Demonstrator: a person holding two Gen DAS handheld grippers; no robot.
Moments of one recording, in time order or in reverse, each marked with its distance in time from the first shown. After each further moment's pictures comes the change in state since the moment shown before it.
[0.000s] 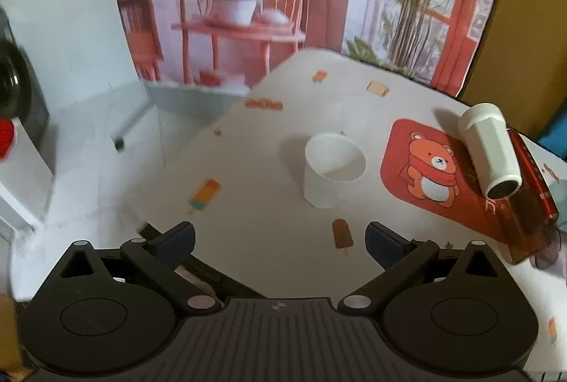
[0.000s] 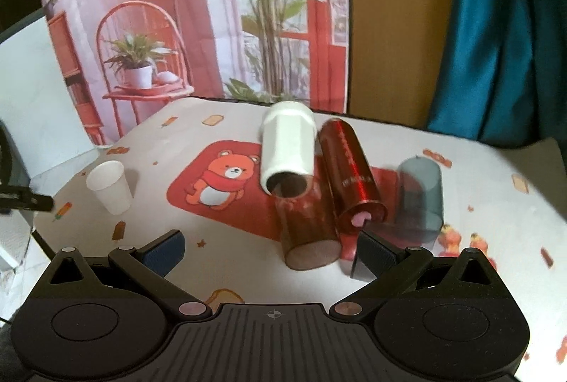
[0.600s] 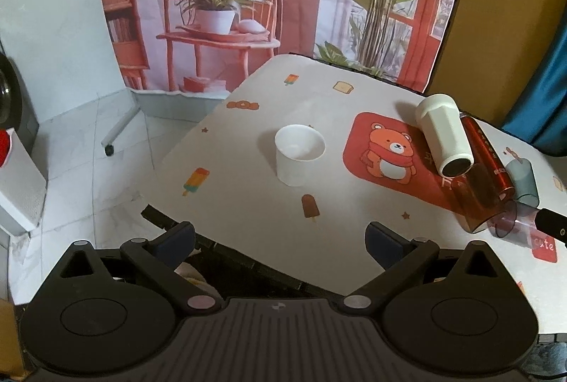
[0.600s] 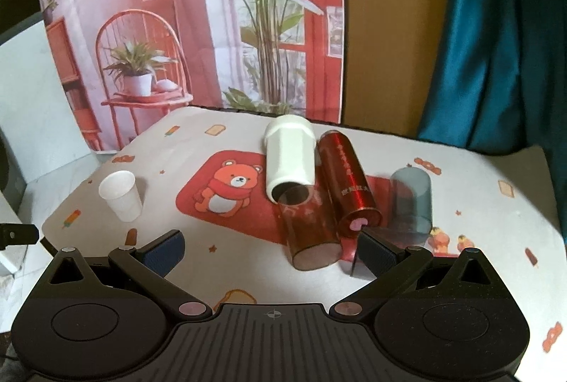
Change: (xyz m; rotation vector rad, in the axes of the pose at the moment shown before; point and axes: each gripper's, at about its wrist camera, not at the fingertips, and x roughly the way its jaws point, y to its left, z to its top) left arm -0.055 -0.012 -0.025 0.030 -0.008 -0.058; right arm -0.028 0.011 0.006 0.039 -0.008 -0.029
